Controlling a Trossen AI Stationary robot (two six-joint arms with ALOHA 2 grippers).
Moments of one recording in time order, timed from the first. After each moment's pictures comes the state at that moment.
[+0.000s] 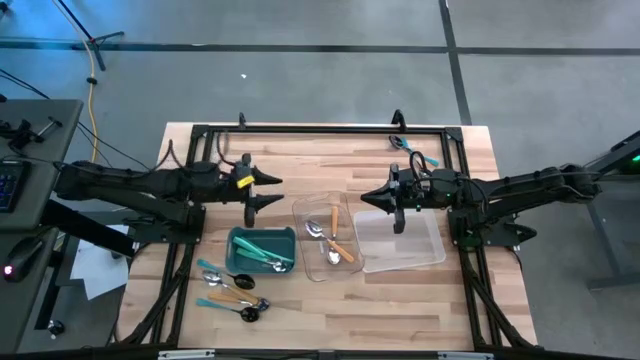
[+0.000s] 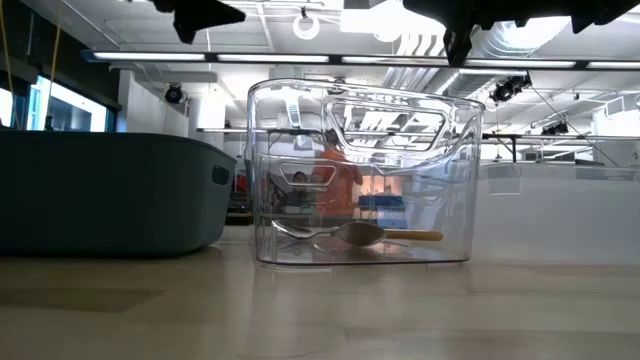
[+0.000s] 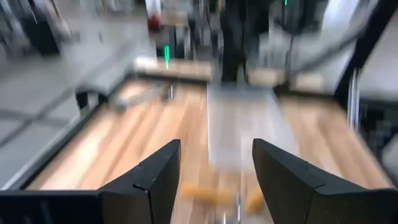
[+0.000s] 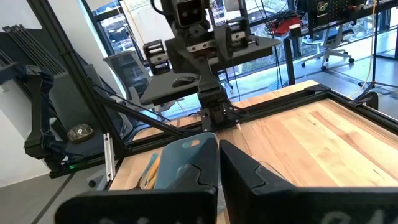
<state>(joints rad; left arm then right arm) -0.07 0.87 0.74 -0.13 -0.21 -0.09 0.05 0.98 0.57 0.38 0.05 0.29</state>
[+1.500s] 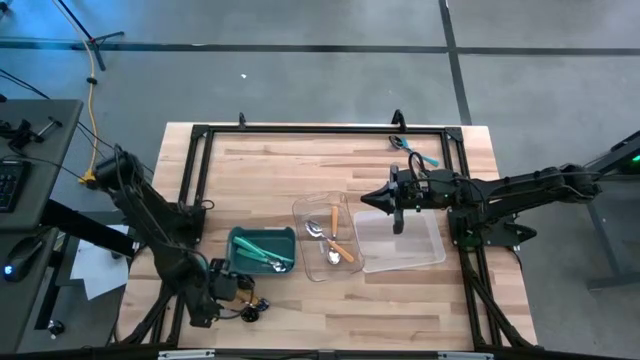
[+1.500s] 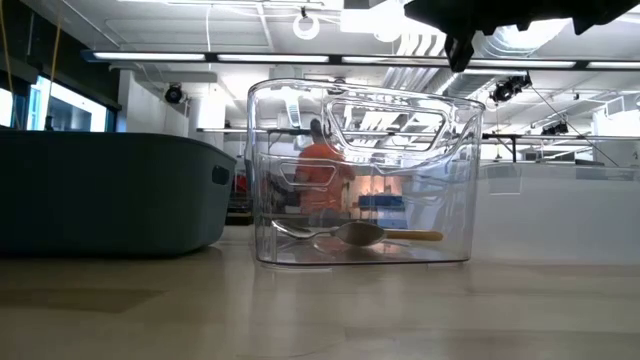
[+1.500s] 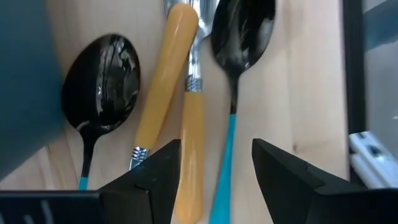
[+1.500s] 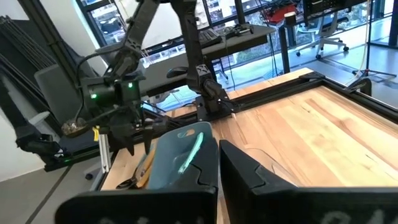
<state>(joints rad) -0.99 1.41 0.75 -0.57 -0.08 -0.86 0.05 0.98 0.57 0.33 0.06 0.31</state>
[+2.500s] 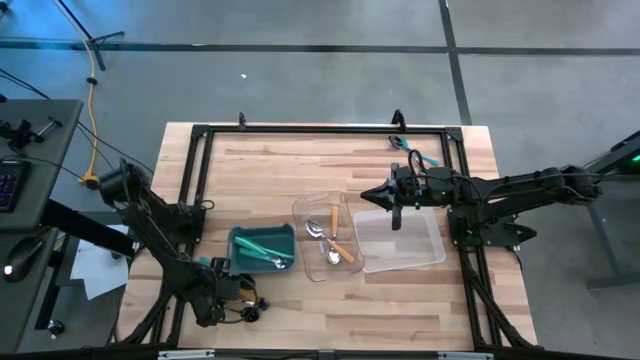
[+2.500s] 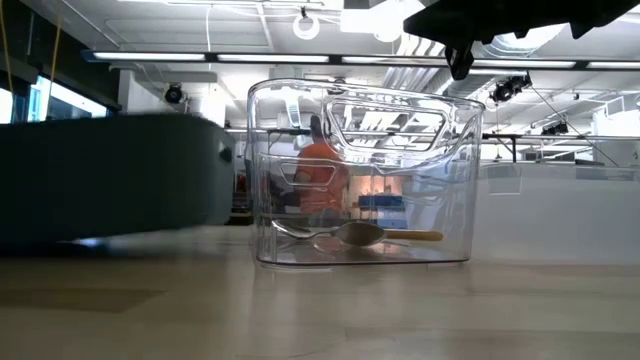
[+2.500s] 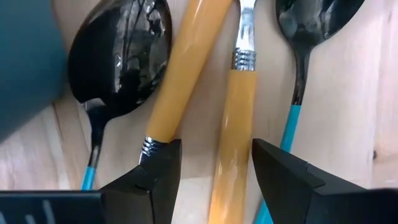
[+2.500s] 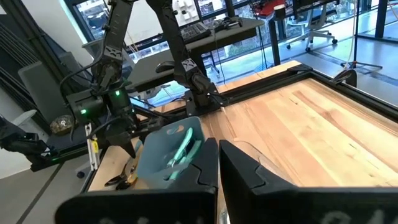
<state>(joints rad) -1.00 1.55 0.75 -0.59 -0.11 -0.90 0.01 0.98 0.57 0.29 0.06 0.31</state>
